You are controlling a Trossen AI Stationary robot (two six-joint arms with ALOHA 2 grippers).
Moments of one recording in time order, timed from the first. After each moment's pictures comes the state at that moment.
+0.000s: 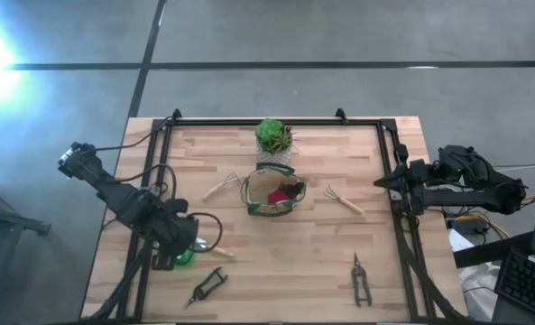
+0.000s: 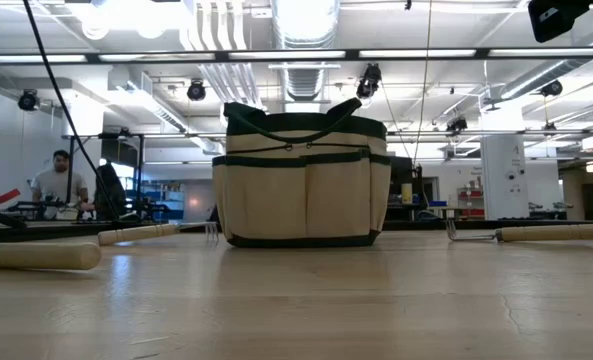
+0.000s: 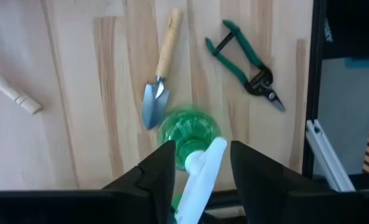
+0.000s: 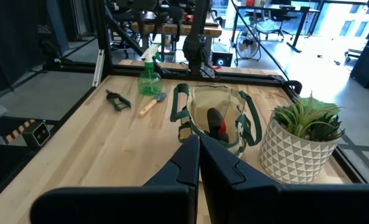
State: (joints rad) left arm -0.62 1.29 1.38 -1.40 0.03 -0.57; right arm -0.07 0.21 0.69 -0.70 -0.16 -0.04
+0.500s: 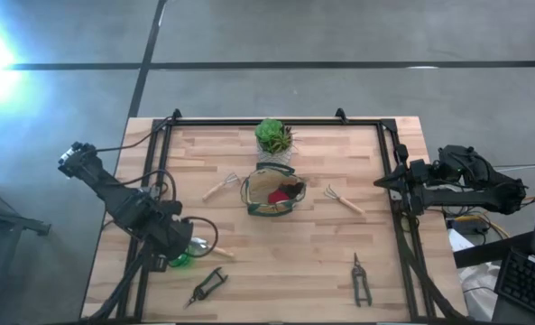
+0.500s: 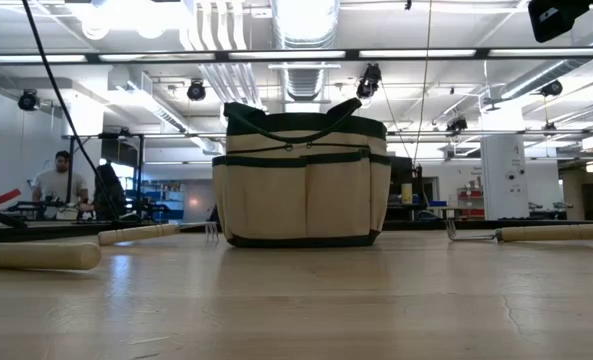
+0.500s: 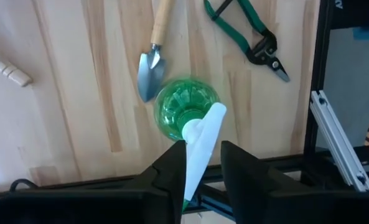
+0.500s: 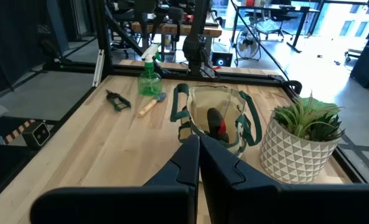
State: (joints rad) left arm -0.65 1.29 1.37 -1.47 0.07 -0.60; right arm -0.07 0.21 0.69 -0.70 -0.16 -0.04
